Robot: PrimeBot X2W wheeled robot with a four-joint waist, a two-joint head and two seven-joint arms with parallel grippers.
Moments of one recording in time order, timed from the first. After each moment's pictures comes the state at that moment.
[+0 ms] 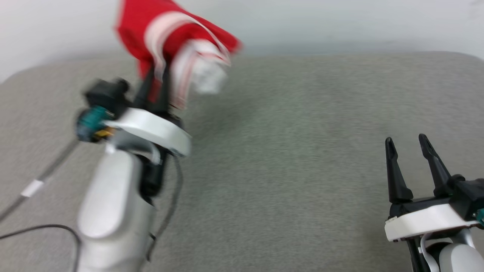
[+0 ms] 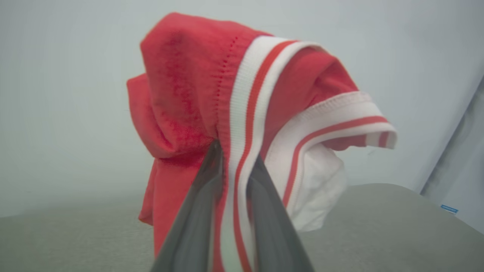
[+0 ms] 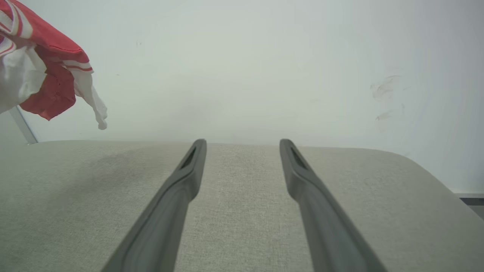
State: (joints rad) left arm -0.61 0.16 -0.15 0.35 -0.35 -0.06 -0.14; right arm -0.09 -0.05 -0.04 -0.04 0.09 0.13 -0.13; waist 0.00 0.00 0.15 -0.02
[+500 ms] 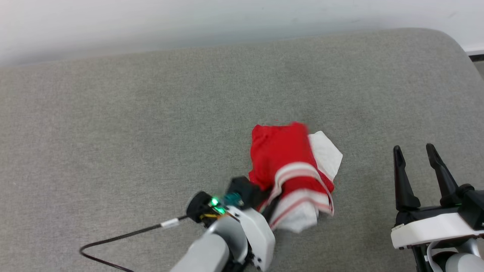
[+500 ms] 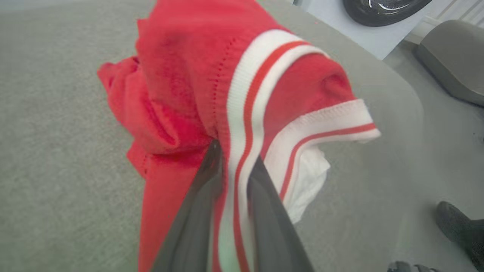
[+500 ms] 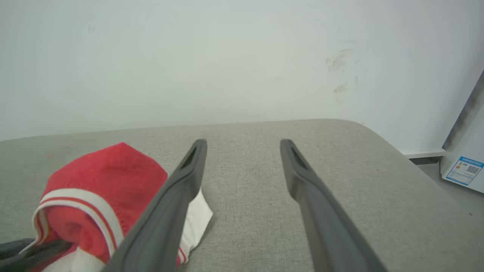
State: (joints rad) left arm -0.40 0.05 -0.60 0.43 -0.38 -0.12 -0.01; right arm -0.04 -0.05 -0.06 -0.07 0.12 0.13 -0.13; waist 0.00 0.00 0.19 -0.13
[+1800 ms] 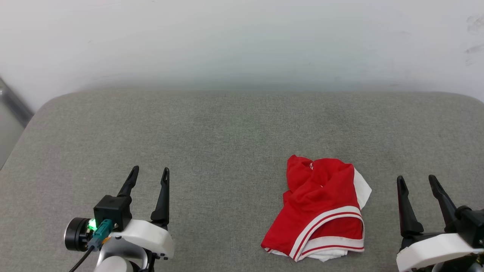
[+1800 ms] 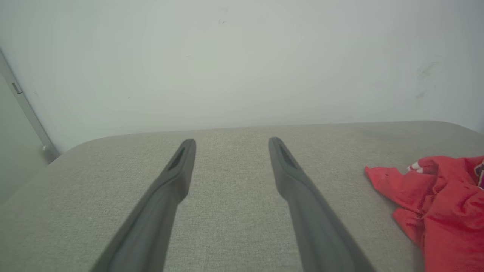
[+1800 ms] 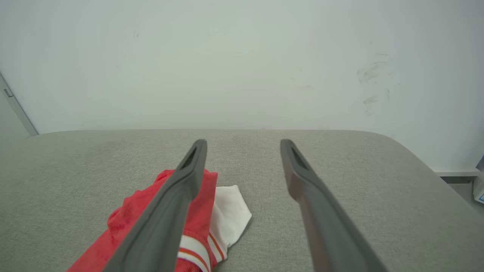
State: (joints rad) left arm -0.13 0.30 -0.31 0.15 -0.37 0.14 -0.21; right arm 0.07 -0.05 -0.10 -0.06 0.11 0.13 -0.07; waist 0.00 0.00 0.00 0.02
